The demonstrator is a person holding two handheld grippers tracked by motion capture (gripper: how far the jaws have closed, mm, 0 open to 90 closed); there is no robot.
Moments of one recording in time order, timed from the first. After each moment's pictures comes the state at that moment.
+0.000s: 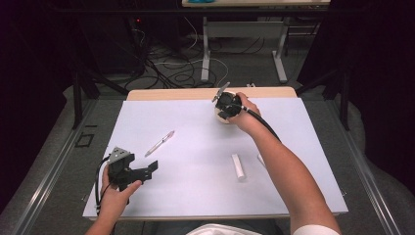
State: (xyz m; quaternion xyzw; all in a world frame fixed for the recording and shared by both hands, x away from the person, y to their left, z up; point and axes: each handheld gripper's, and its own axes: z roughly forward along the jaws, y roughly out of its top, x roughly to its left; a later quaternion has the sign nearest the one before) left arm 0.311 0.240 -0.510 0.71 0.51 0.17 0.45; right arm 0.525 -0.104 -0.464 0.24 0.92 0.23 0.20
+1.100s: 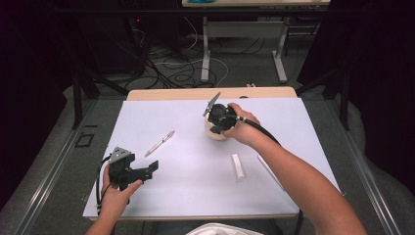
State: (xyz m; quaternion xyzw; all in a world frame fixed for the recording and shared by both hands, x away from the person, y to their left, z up) left arm 0.314 0.239 -0.512 0.72 0.51 0.17 0.44; right arm 0.465 -0.079 -0.447 0.18 0.95 0.23 0.14
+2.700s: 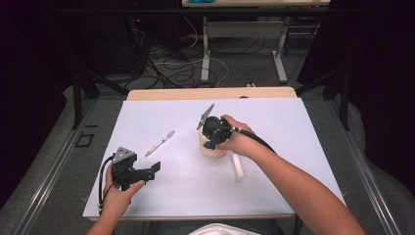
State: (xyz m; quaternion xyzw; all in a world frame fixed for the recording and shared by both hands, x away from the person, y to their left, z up) left arm 0.314 0.232 -0.514 0.73 0.51 0.18 0.43; right arm 0.434 -0.063 -0.459 0.15 0.95 0.24 0.09
